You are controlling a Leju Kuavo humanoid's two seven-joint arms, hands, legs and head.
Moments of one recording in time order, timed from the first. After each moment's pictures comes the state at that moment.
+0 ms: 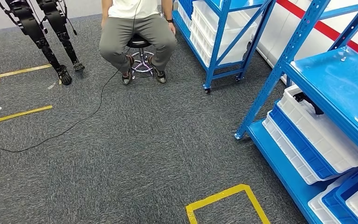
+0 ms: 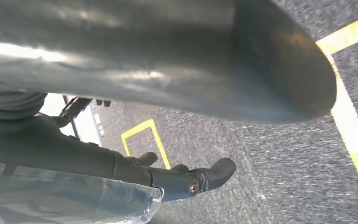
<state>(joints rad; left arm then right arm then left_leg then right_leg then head) -0.10 -0.23 1.10 -0.20 -1.18 0.58 -0.50 -0.05 0.11 -1.17 -0.21 1.57 -0.33 0.10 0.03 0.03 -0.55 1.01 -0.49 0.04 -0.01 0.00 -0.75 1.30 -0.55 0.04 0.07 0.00</state>
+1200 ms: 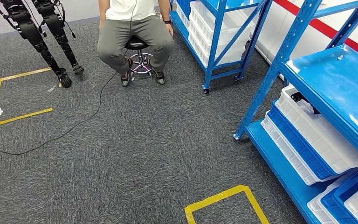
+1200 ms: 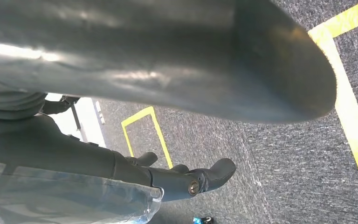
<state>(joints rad) -0.10 -0.23 1.10 -0.20 -1.18 0.59 -0.49 -0.05 0.11 -1.13 -0.21 1.56 -0.34 0.12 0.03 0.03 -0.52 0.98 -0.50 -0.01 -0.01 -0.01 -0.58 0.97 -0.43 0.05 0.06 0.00</state>
